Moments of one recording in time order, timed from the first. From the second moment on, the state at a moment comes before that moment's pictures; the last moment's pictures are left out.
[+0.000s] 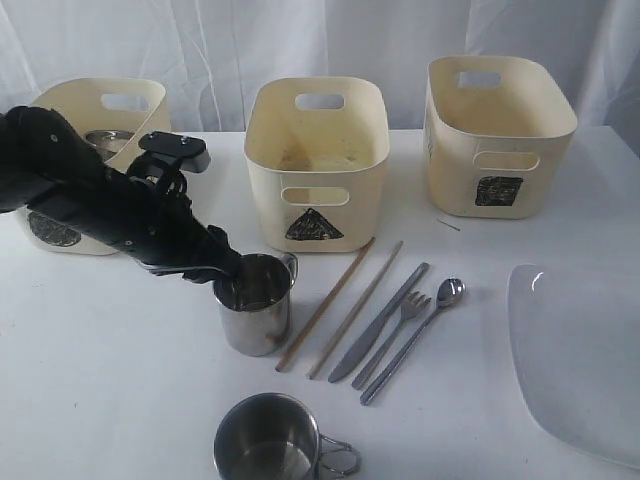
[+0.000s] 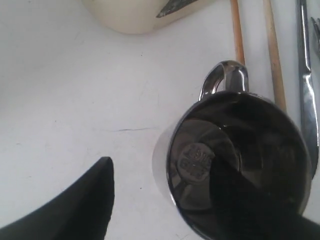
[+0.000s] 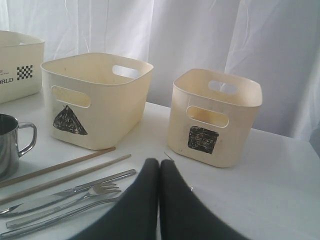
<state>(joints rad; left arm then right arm) -0.43 1.69 -1.03 -0.65 0.47 0.67 0.16 0.02 0.00 -0.16 0.11 0.04</state>
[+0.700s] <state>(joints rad) -0.19 1.55 -1.21 -0.56 0.48 0.73 0.16 0.02 0.00 -0.16 0.11 0.04</state>
